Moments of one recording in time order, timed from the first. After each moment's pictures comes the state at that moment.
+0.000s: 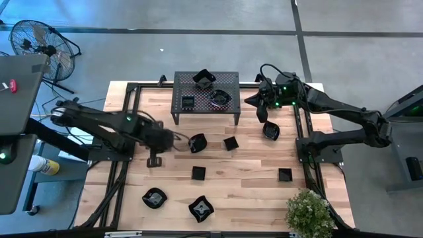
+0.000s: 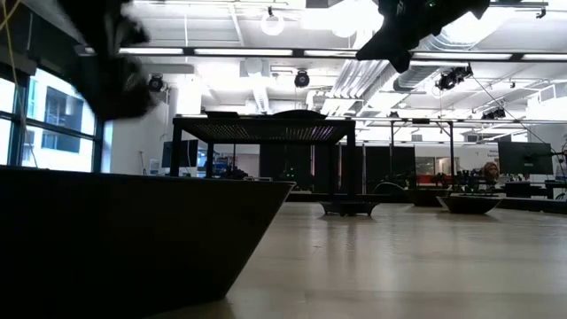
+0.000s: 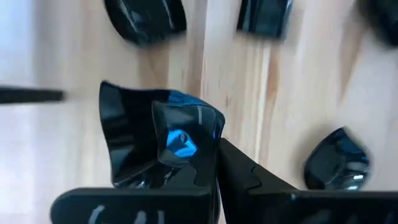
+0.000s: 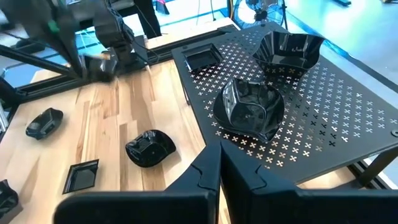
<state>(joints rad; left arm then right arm) -0.21 1.20 1.19 -1.21 -0.06 -0.28 -0.49 1.08 0.95 -0.32 -0.26 0.06</state>
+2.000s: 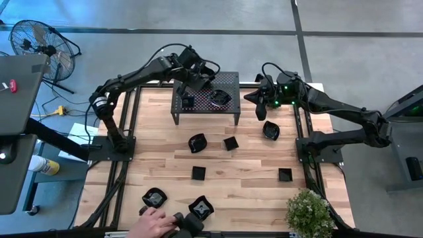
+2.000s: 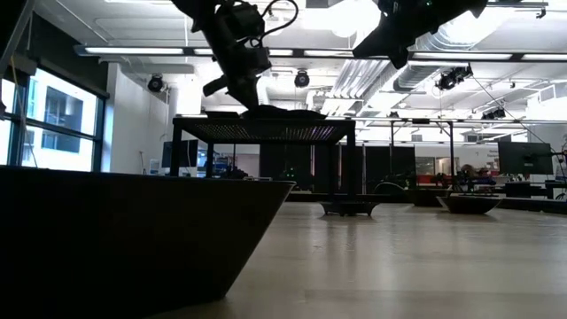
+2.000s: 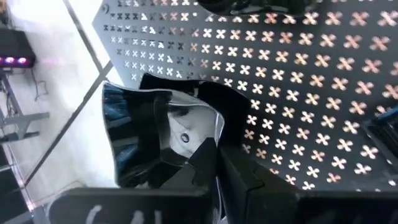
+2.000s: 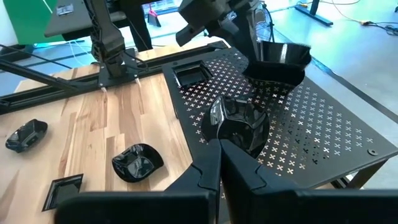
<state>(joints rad) 0.60 1.73 1.66 -0.81 -0.04 1.30 -0.49 1.08 0.95 -0.26 -0.22 0.04</state>
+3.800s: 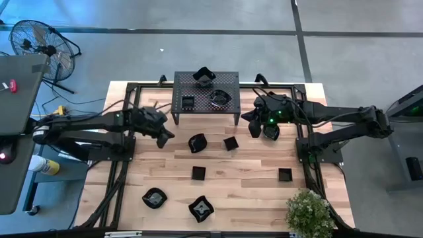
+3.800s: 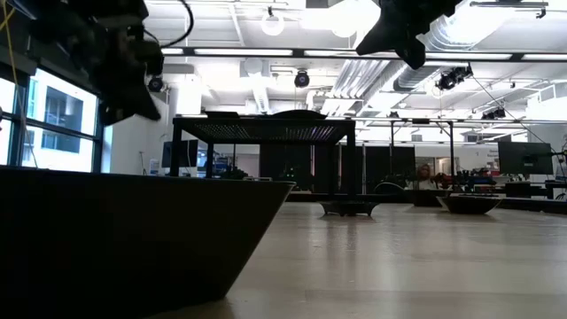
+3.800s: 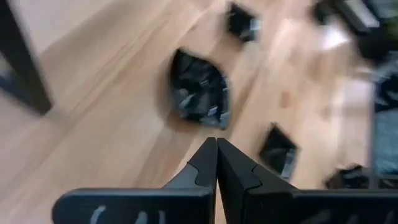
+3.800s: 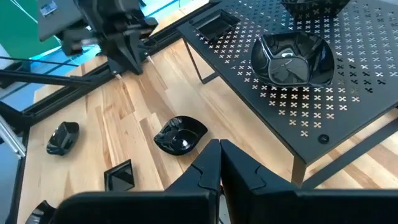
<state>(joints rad) 0.20 0.79 0.52 -0.44 0.14 -0.57 -0.14 1.09 0.95 -0.38 0.11 0.46</state>
